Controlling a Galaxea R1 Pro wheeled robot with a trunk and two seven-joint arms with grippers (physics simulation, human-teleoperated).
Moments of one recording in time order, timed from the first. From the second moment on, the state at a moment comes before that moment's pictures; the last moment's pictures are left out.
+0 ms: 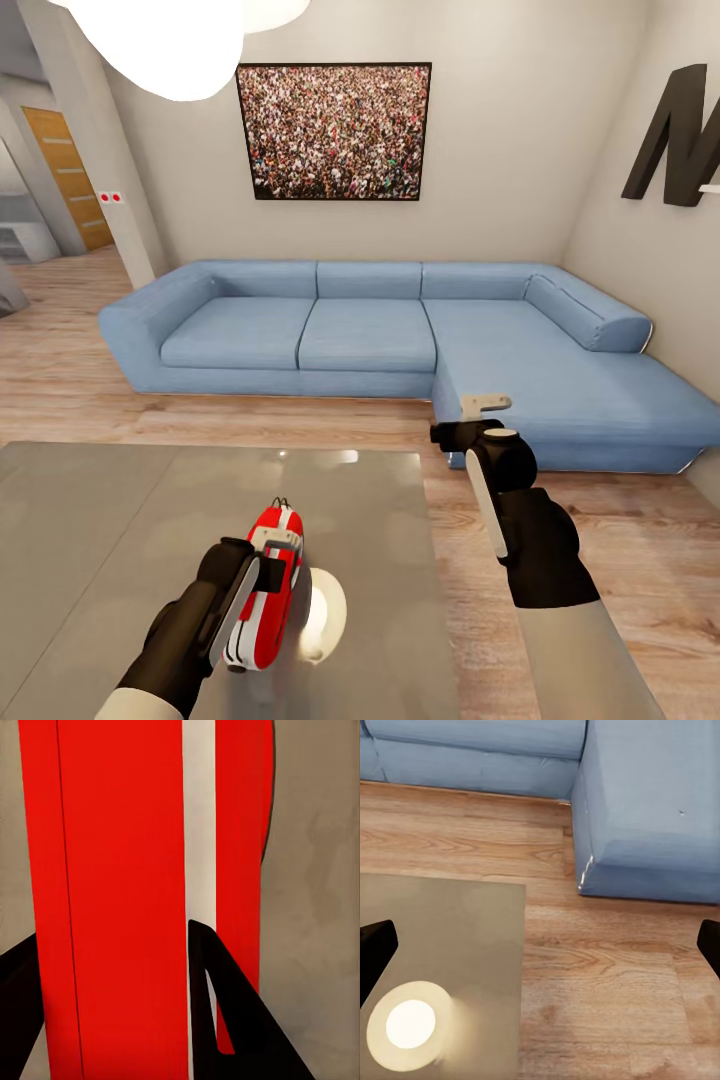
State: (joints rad) left arm -0.45 -0.06 -0.15 -1.15 0.02 1.01 0.11; right arm -0.68 0.11 0.11 -1.48 0.07 0.98 -0.17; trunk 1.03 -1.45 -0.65
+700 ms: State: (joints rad) left arm -0.45 -0.06 -0.15 -1.24 0.02 1.01 0.11; right arm -0.68 0.12 0.11 -1.49 0.07 0.98 -0.17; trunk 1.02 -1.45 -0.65
